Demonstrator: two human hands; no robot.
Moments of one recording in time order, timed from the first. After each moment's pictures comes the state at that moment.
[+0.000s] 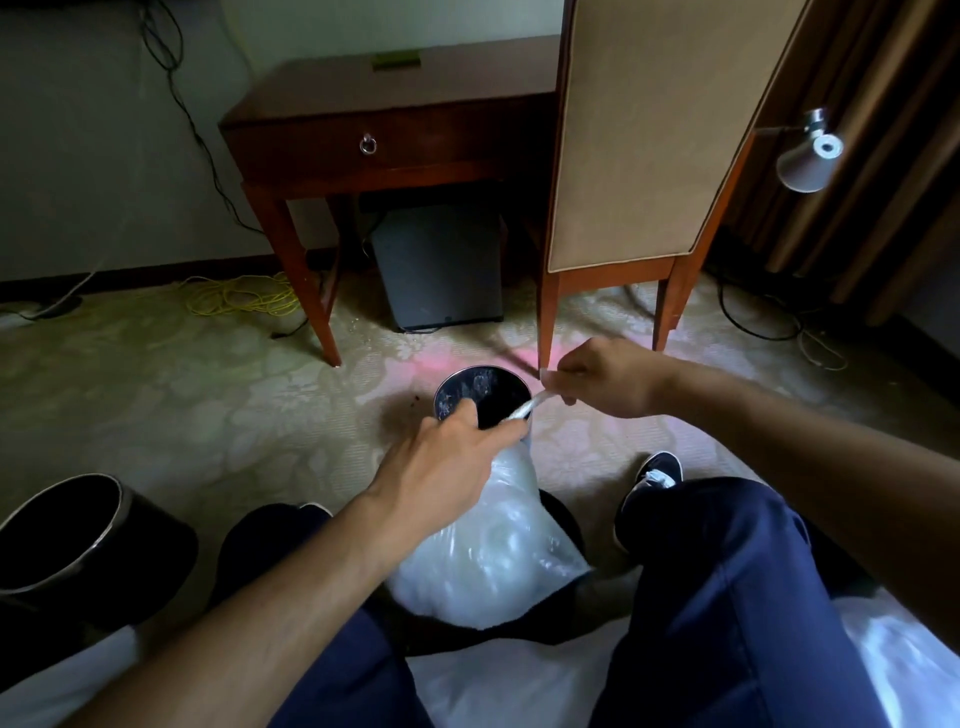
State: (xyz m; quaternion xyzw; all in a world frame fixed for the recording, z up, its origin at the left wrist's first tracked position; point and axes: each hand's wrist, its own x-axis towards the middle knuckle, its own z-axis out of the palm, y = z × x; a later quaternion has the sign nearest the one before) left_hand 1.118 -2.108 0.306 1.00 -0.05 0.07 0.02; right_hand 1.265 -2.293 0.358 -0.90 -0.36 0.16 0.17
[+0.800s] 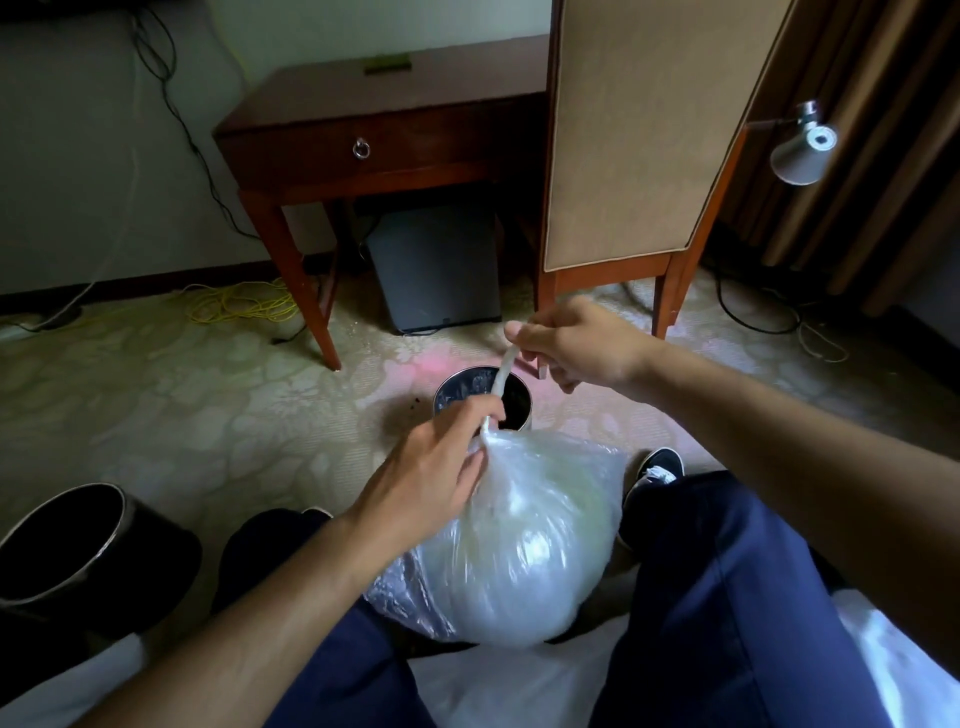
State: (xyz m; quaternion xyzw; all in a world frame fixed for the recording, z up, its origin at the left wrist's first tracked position) left_hand 1.100 -2.104 0.312 0.95 -0.10 0.15 0.27; right_hand 1.245 -2.270 0.387 -0.81 -0.26 0.23 0.46
